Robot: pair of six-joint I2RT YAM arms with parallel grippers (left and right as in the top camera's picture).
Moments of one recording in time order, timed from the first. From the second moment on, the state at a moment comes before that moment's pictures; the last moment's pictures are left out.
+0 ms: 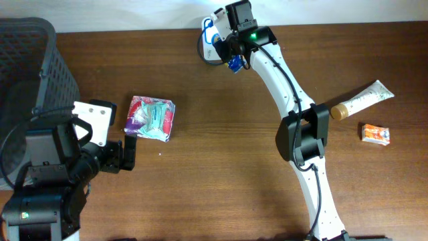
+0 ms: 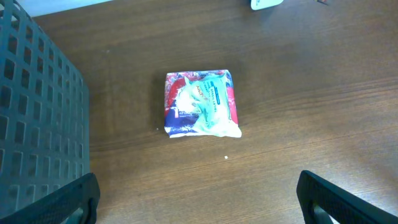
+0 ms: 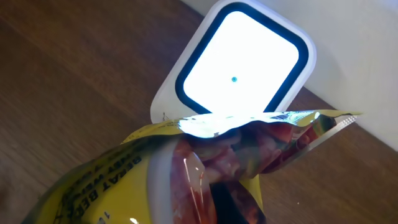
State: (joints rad) left arm 0.05 0.96 1.30 -1.12 0.12 0.21; right arm 0.34 2.59 2.55 -0.82 -0.11 -0.29
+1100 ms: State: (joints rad) left arm 0.05 0.96 1.30 -1.13 0.12 0.21; right arm 0.37 2.67 2.56 -0.68 -0.02 -0.28
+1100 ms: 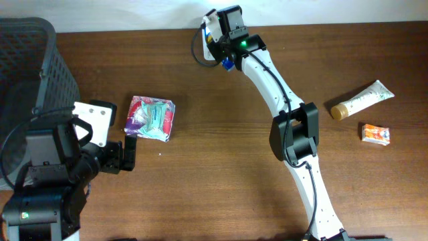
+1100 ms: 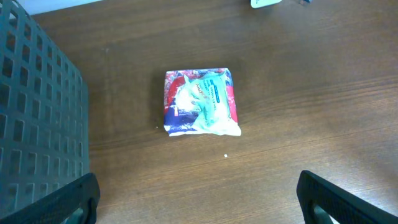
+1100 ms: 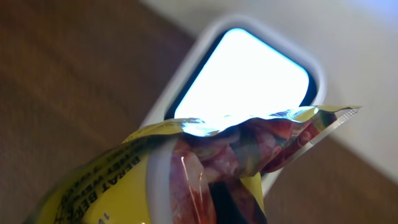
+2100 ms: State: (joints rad) left arm 0.05 0.96 1.30 -1.11 0.13 0.21; right arm -0.51 2.09 1.80 -1.08 0.02 -0.05
